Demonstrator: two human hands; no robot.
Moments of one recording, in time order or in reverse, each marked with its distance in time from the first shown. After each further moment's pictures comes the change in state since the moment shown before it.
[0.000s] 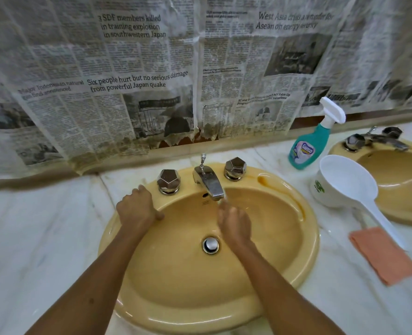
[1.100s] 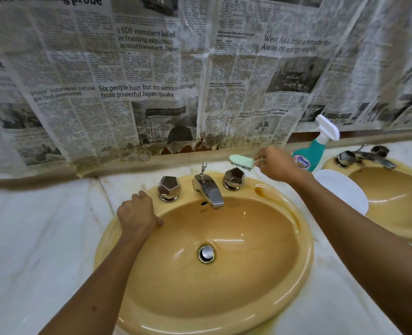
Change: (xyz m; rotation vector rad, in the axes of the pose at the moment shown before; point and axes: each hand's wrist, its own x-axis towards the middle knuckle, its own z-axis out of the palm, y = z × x) left_hand 0.000 0.001 0.002 -0.008 0.017 -0.009; right_hand 0.132 0.007 -0.159 -0.249 -0.119 -0.199
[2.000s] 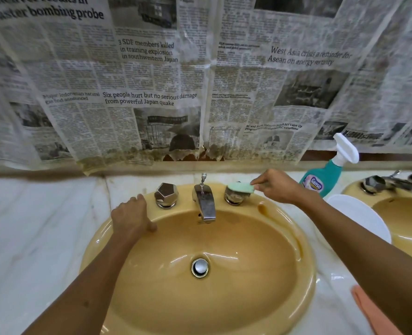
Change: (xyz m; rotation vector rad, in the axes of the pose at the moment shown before) left_hand 0.000 0.008 -0.005 0.035 -0.046 -0.074; right_hand 0.036 0.044 0.020 0.097 -0.195 -0.302
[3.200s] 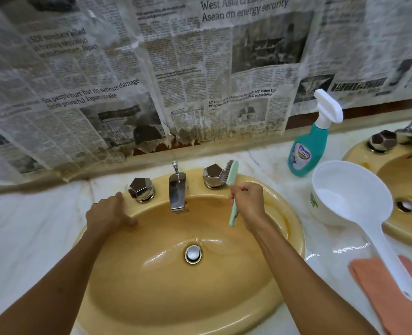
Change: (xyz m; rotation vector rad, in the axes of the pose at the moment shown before) left_hand -0.002 0.008 -0.009 0.045 -0.042 -0.025; right_hand -0.040 -0.009 0.109 1.183 0.408 0.470
